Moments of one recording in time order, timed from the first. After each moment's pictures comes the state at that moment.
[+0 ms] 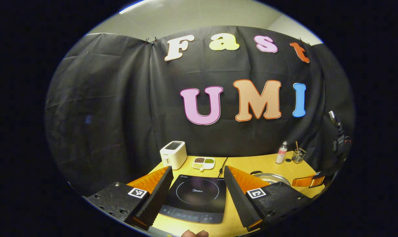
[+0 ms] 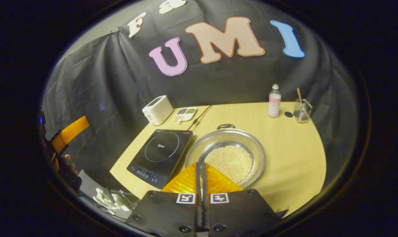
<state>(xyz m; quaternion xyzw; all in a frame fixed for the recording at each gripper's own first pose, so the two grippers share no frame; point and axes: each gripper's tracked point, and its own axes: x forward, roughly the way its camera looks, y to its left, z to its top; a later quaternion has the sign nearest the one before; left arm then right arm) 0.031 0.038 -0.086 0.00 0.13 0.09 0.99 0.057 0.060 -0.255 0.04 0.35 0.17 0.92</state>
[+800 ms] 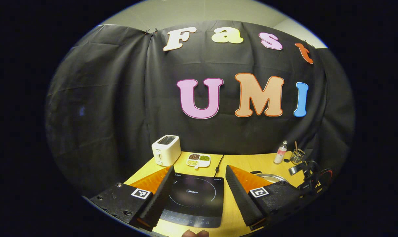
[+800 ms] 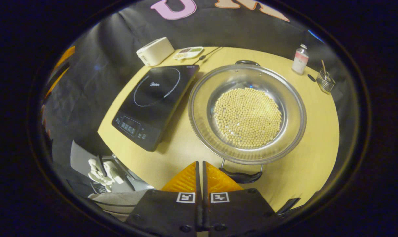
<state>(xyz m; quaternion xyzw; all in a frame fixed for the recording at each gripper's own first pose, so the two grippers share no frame) 0.074 0.054 -0.116 -0.04 0.14 0.06 0.99 -0.003 0.090 -0.401 -0.07 0.56 0.17 0.81</state>
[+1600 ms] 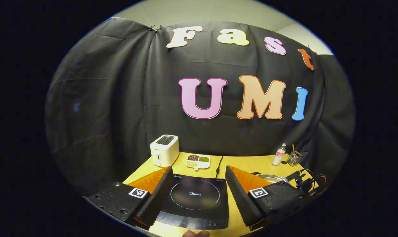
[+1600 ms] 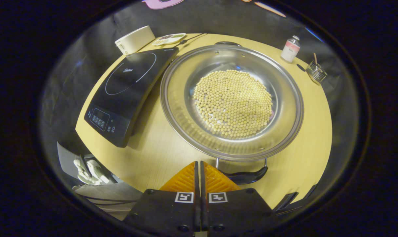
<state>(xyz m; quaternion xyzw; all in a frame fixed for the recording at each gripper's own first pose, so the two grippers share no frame) 0.080 0.084 -0.124 -0.06 0.14 0.04 0.99 -0.001 0.058 -0.435 -0.10 0.59 0.08 0.80</state>
